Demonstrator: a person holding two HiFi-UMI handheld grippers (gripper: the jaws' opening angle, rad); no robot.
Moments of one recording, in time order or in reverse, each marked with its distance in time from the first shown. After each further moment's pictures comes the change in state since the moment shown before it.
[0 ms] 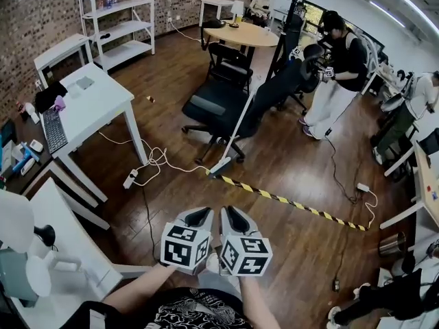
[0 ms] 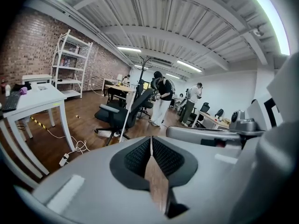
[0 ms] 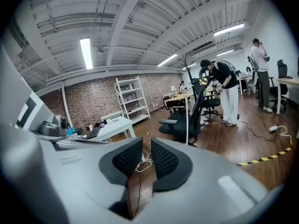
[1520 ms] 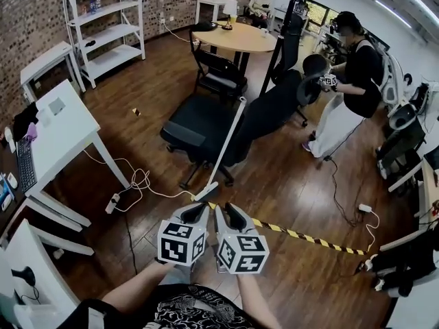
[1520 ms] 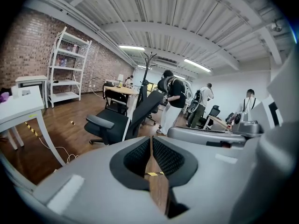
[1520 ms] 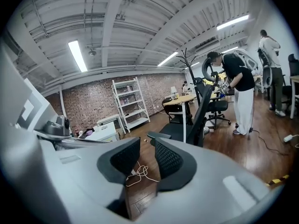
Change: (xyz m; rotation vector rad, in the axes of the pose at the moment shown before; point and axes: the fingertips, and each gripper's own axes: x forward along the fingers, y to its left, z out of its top) left arm 0.262 0.039 0.153 -0.014 -0.018 0.049; right arm 0.198 -0.188 0.132 -0.010 -0.015 0.056
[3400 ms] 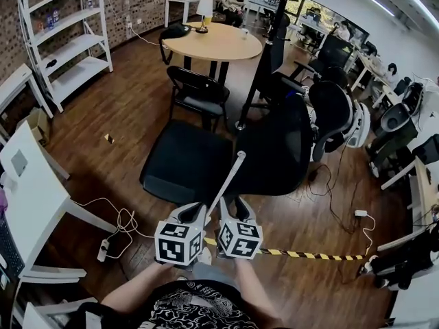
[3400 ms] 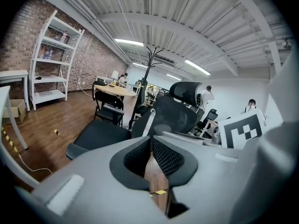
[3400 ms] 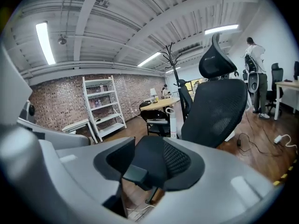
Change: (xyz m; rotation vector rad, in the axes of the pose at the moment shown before) left arm 0.232 0.156 0.175 0.006 0.018 -0.122; right arm 0.303 -0.157 0.108 0.063 -0.042 -0.288
